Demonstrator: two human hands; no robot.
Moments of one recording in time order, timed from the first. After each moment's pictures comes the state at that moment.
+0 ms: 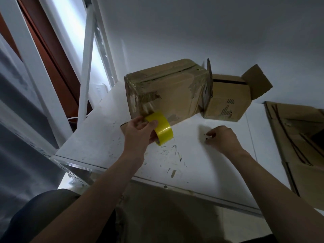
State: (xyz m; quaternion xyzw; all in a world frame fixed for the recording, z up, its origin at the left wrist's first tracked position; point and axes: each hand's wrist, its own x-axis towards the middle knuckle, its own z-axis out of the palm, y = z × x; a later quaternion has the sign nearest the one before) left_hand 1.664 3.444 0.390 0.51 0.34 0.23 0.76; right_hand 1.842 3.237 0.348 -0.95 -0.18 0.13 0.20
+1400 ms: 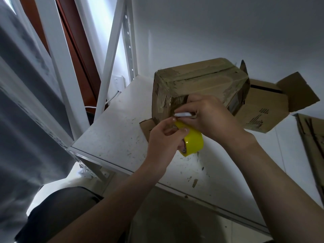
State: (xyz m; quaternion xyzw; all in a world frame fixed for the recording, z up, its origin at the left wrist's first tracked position) left_hand 1.658 3.453 0.377 0.61 0.30 0.22 0.70; right_hand 1.779 3.365 0.452 -0.76 -0.60 -0.06 0.25
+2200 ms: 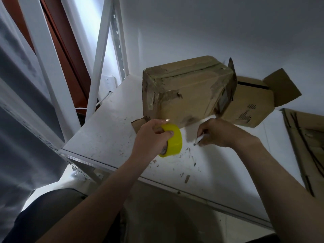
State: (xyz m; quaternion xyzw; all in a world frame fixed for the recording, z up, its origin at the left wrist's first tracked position) left_hand 1.661 3.476 0.363 0.73 0.31 0.17 0.59; right_hand 1.828 3.308 0.403 -0.89 -0.40 0.21 0.06
